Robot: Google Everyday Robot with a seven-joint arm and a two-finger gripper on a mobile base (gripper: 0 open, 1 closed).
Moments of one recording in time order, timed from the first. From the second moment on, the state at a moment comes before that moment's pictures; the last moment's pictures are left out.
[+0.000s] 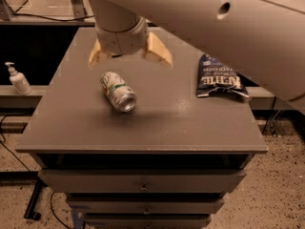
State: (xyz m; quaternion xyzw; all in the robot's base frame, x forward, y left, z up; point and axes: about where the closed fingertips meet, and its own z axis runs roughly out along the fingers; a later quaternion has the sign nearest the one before) arm 0.546 0.042 0.935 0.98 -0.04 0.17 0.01
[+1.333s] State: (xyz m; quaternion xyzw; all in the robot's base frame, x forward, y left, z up) arm 0.569 0.107 0.893 0.99 0.11 0.08 0.02
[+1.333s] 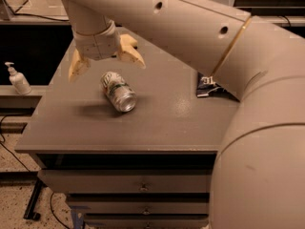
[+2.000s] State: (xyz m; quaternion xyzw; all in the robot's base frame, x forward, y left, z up) arm 0.588 0.104 0.886 0.98 0.16 0.10 0.01
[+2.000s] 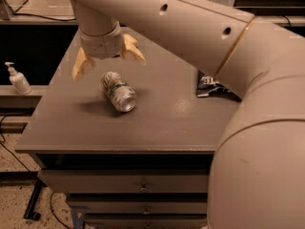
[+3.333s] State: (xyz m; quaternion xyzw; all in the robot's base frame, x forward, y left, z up) arm 0.586 0.091 0.837 0.96 0.27 0.08 0.03
